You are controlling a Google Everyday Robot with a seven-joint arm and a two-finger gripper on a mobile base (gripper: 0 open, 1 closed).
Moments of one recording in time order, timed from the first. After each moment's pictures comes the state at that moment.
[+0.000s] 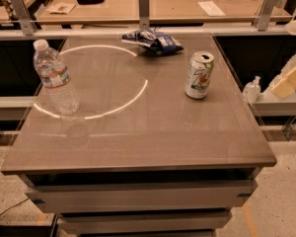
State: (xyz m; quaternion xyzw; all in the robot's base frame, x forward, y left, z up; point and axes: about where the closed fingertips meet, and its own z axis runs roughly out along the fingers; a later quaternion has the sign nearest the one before) arm 0.508 -0.267 0.985 -0.52 0.79 0.01 0.33
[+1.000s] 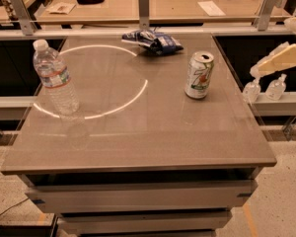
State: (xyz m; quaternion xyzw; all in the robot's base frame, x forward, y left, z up) arm 0.607 -0.302 0.965 -0.43 0.78 0.04 0.45
